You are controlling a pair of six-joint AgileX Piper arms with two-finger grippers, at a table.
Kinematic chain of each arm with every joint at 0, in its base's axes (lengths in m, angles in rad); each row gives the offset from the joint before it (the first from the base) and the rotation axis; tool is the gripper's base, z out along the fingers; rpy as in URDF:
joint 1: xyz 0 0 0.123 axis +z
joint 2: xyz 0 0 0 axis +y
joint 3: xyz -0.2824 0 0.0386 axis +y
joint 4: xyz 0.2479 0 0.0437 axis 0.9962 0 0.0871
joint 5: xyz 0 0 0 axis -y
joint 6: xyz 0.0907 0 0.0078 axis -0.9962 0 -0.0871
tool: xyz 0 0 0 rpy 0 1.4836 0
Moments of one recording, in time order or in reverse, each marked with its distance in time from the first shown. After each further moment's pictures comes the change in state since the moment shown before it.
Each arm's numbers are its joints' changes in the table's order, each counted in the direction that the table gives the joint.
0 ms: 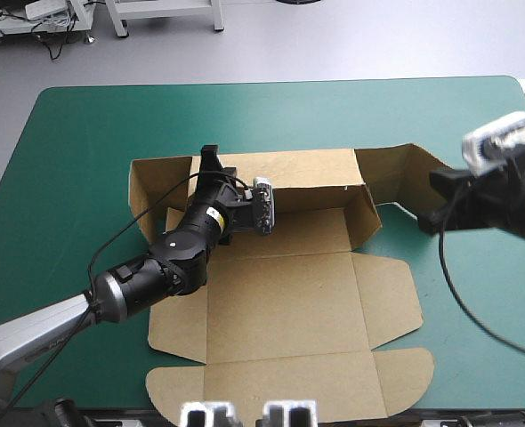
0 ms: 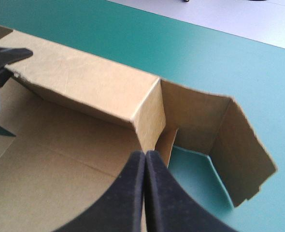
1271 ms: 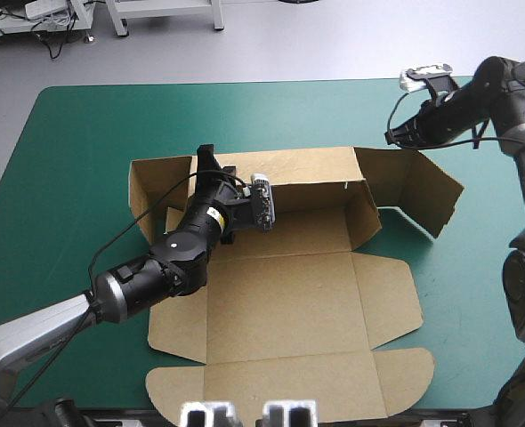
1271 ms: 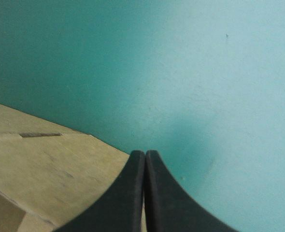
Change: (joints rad) left arm -0.001 0.002 0.001 0.023 -0.013 0.090; right arm -0.098 0.866 -0.450 -0.028 -0.149 0.056
